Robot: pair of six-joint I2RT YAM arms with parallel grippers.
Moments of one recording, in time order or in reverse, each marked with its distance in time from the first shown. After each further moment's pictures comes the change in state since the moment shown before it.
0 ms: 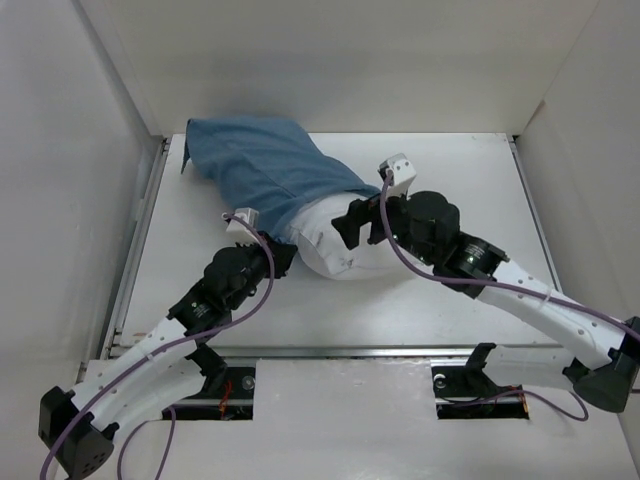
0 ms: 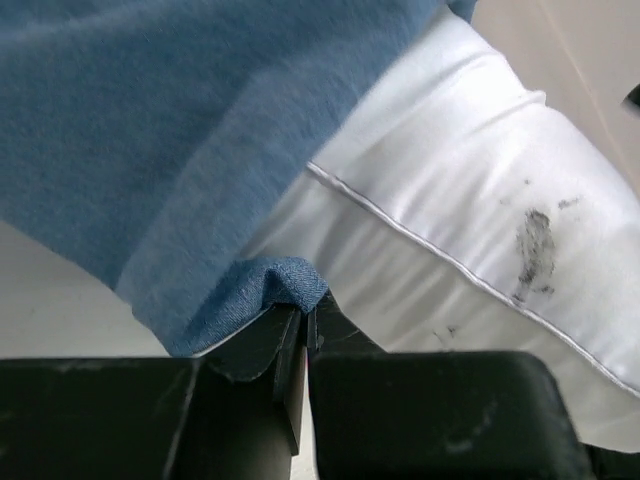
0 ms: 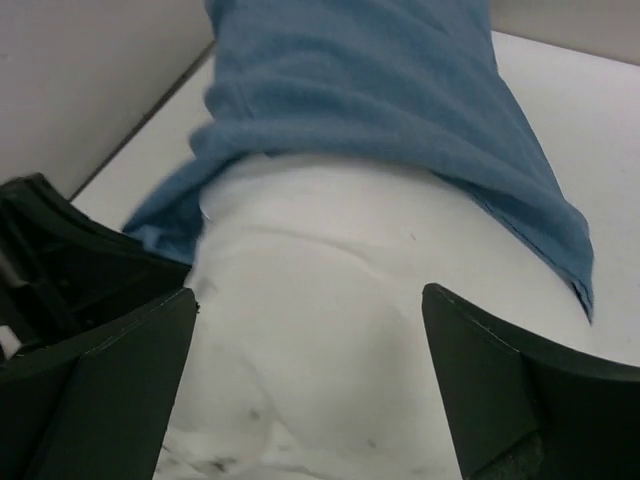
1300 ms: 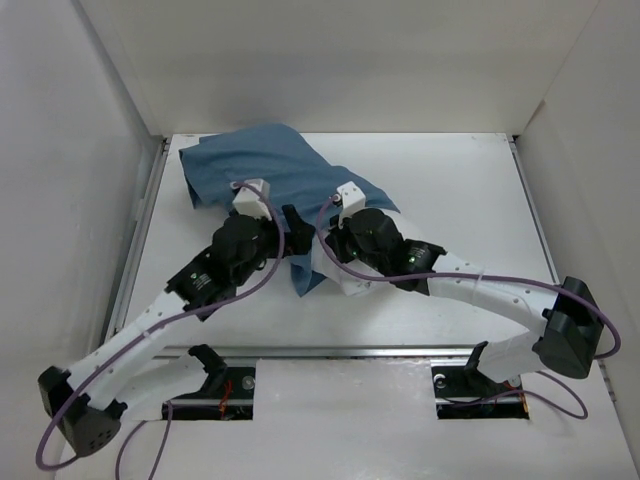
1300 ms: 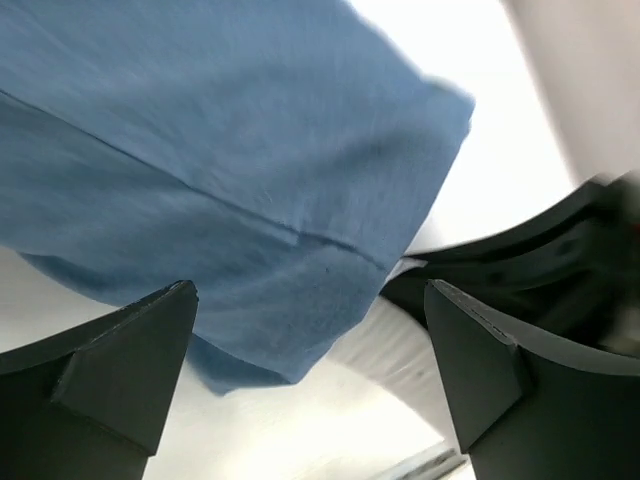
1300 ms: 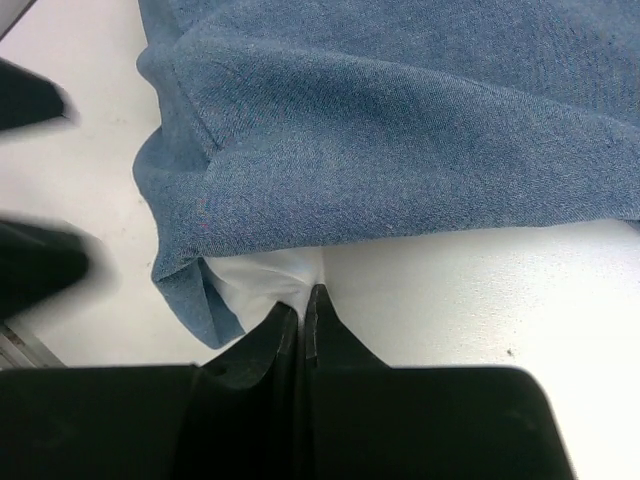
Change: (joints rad) left arm -0.019 0.139 0.334 -0.290 -0.074 0.059; right arm 0.076 0.268 -0.029 0.073 0.059 0.001
